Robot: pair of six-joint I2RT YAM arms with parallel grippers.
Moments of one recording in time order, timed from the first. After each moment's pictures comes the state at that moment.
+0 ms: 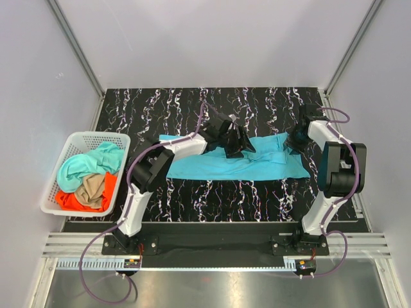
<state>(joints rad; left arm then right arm) -0.73 2.17 1.55 -0.08 0.42 -0.98 -0.08 1.84 1.27 -0.63 0.02 0.56</state>
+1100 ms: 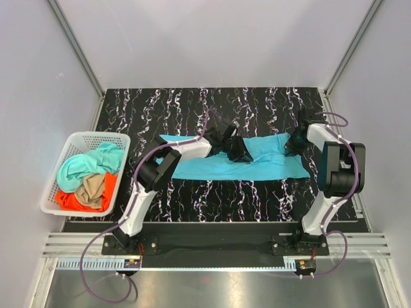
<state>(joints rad) -0.75 2.24 1.58 -0.08 0.44 -1.03 -0.08 1.85 1.23 -0.59 0.01 0.58</state>
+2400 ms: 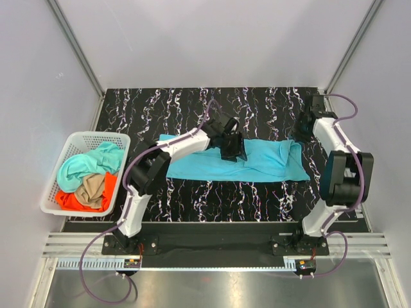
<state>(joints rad) -0.76 2.16 1.67 -0.46 0.31 -0.78 -0.08 1.70 1.30 -0.62 0.04 0.47</state>
